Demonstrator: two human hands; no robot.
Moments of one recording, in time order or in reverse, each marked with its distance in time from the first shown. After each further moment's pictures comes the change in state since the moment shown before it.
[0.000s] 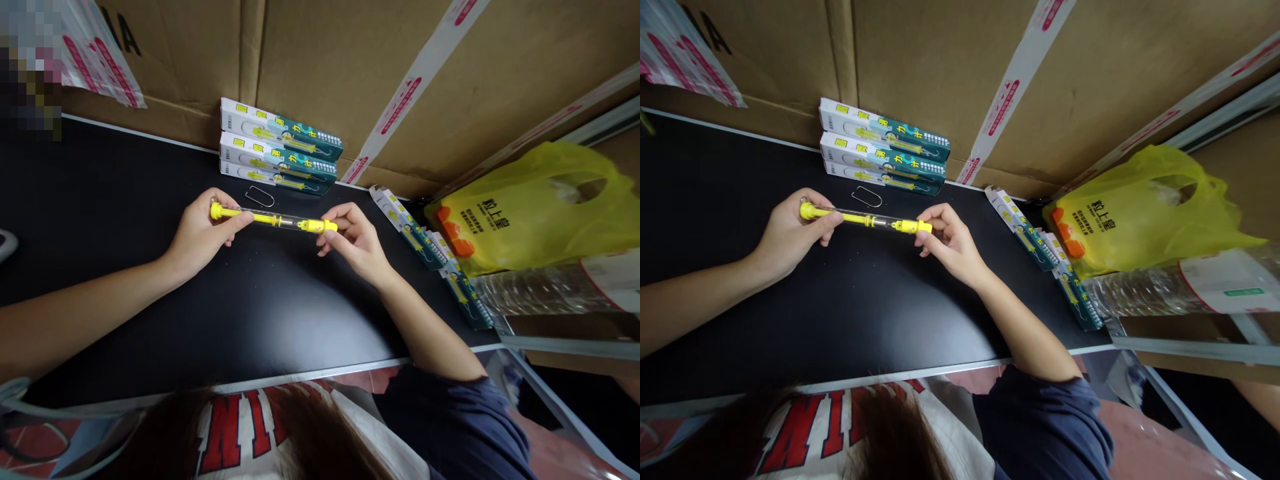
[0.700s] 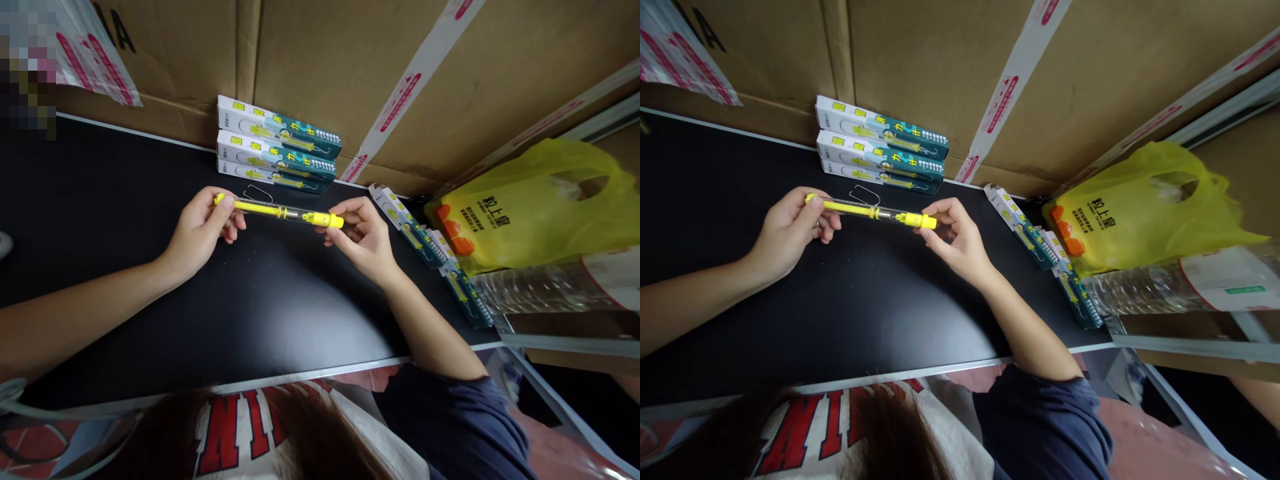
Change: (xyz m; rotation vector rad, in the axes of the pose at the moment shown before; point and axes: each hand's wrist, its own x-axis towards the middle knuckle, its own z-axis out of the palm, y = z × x) left_hand -0.002 -0.001 -0.001 -0.097 -0.085 0.021; right_hand -0.003 -0.003 -0.007 -0.114 0.097 -0.080
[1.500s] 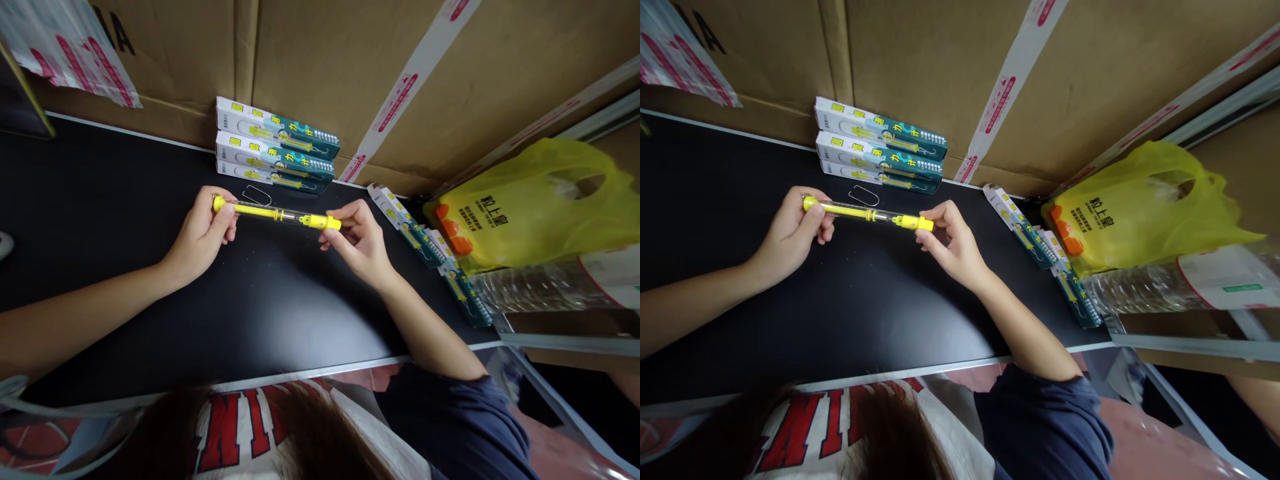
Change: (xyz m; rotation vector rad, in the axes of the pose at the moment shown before) left_hand -0.003 -0.011 -0.004 0.220 -0.014 0.124; right_hand -0.006 0.002 0.004 -0.061 -0.024 -0.077
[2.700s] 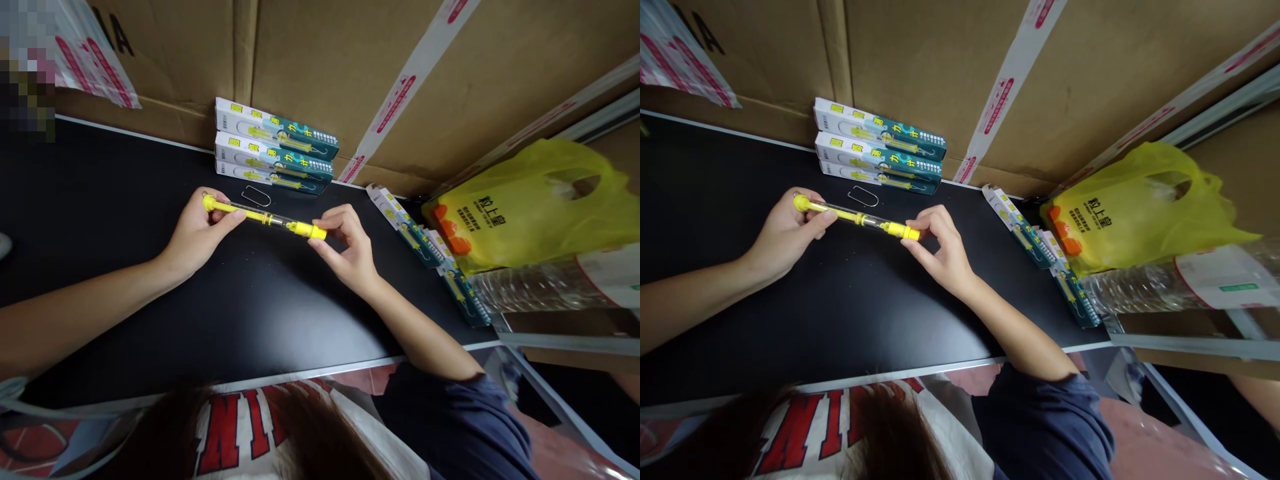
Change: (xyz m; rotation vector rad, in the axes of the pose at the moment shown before) left_hand 0.008 0.008 0.002 -0.056 0.130 -0.169; right_hand -0.001 0.008 0.015 -0.223 0.064 -0.304
